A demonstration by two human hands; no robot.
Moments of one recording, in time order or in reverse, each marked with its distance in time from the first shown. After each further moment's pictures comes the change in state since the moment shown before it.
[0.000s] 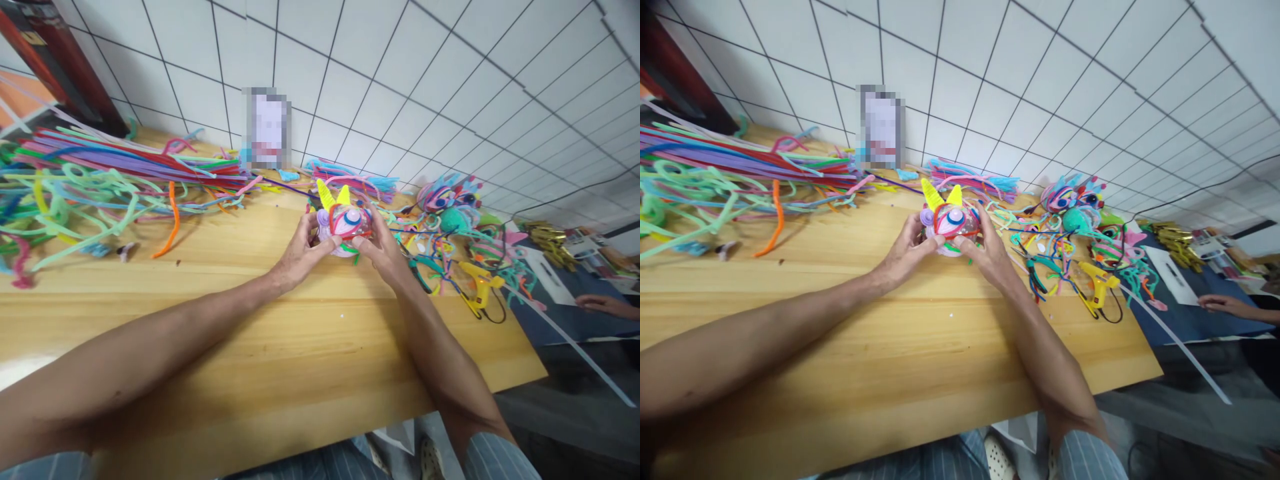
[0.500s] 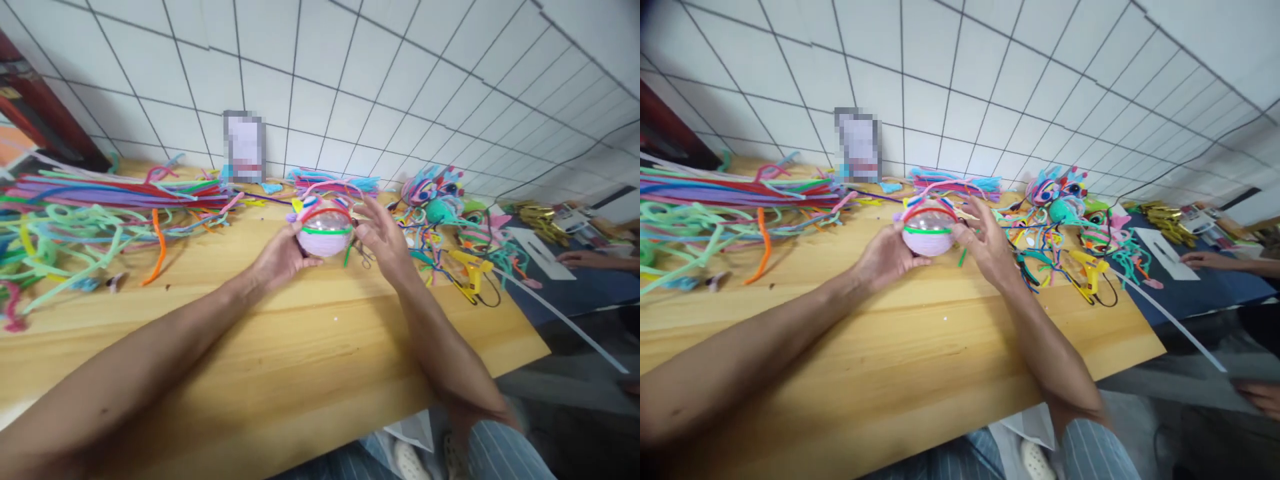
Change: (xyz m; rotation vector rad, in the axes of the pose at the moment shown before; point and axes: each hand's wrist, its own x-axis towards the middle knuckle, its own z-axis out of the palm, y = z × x) left_hand 0.017 0.016 -0.018 -0.380 -0.156 -0.385; right_hand -0.004 -0.024 -0.013 -0.008 0.138 -0.015
